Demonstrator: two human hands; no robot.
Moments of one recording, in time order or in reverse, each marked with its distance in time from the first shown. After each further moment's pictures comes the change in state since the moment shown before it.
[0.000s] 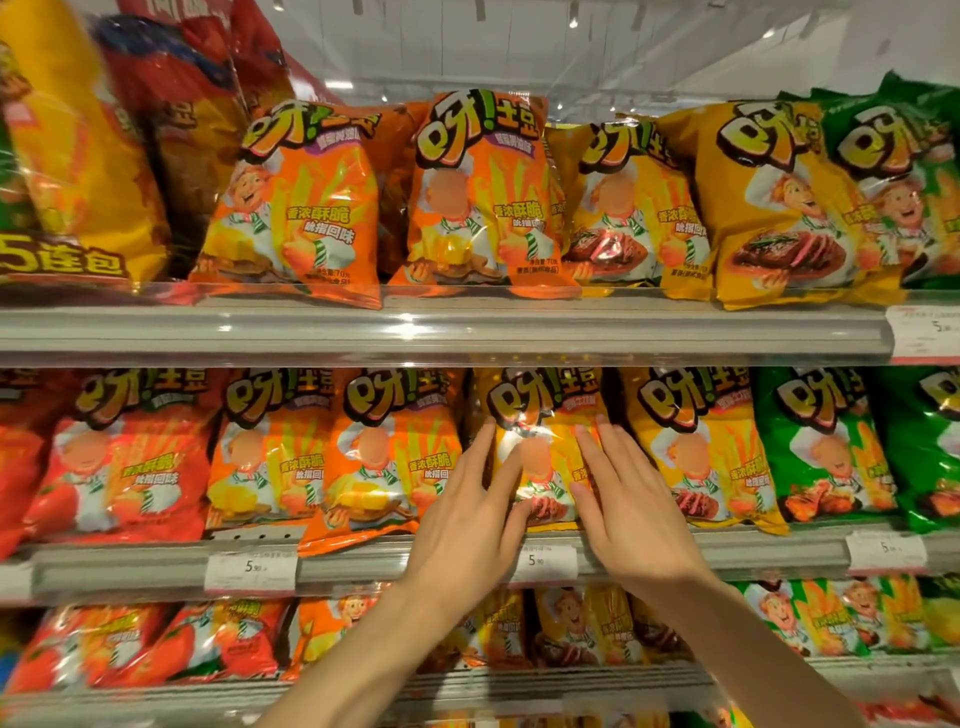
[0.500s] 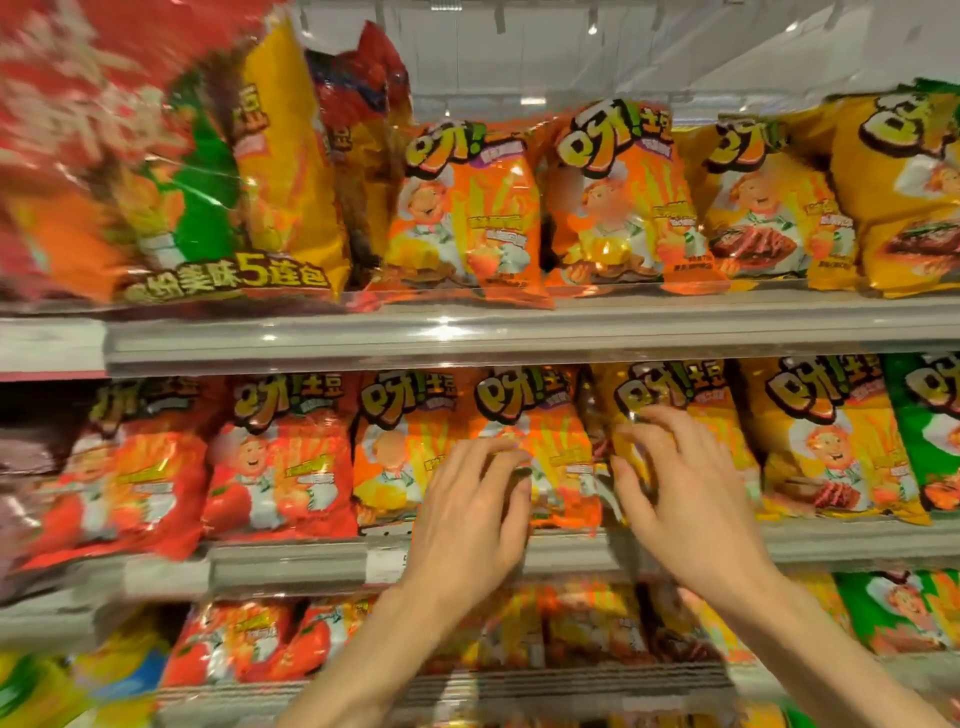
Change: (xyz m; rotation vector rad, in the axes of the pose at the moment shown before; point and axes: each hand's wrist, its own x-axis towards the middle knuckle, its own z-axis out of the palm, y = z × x) left_hand -0.049 -0.098 -0.084 -0.028 0.294 0.139; right_hand -0.002 -0.123 -0.009 0.067 0.347 -0.038
